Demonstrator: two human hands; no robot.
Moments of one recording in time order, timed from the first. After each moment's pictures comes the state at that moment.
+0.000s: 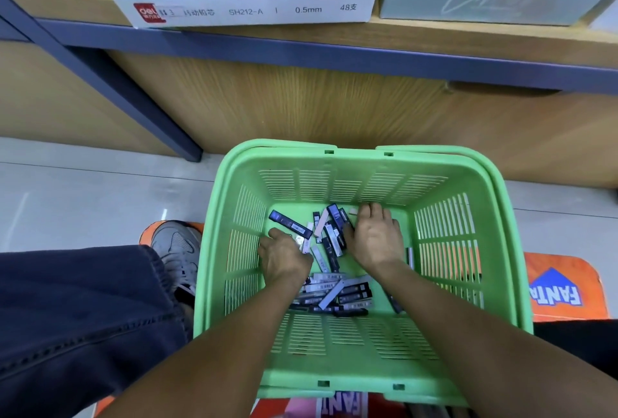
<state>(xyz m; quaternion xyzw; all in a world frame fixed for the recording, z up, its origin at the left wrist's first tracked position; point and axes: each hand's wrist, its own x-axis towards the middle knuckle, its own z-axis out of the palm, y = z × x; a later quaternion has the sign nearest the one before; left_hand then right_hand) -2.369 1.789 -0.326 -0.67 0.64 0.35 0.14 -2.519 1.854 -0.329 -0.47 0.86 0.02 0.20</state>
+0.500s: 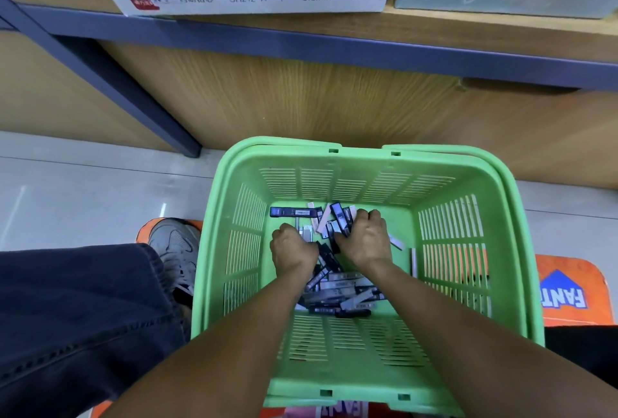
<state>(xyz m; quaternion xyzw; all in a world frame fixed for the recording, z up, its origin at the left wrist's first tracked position) -2.386 1.782 -0.349 -0.71 0.58 0.40 0.08 -2.508 1.843 -0.347 -0.38 0.88 -0.04 0.29</state>
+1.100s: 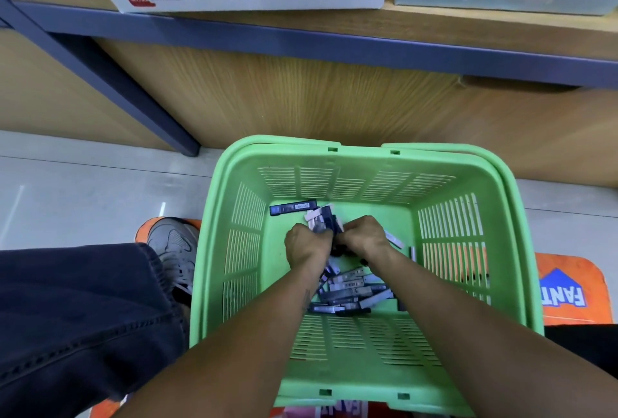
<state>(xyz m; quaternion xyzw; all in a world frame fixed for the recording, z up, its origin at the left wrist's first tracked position) -2.412 1.785 -0.340 -0.72 0.49 0.49 0.04 -2.517 1.828 -0.333 -0.16 0.83 -0.15 0.51</state>
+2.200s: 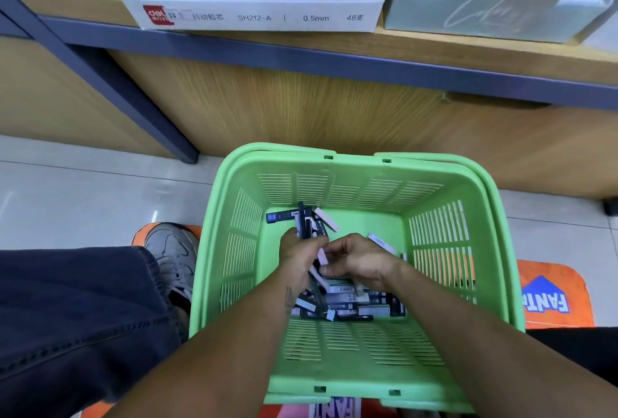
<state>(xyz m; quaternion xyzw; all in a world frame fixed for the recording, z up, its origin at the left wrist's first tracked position) -2.399 1.786 -0.318 -0.69 0.31 0.65 -0.06 -2.516 1.857 -0.312 -0.16 0.61 -0.30 0.71</state>
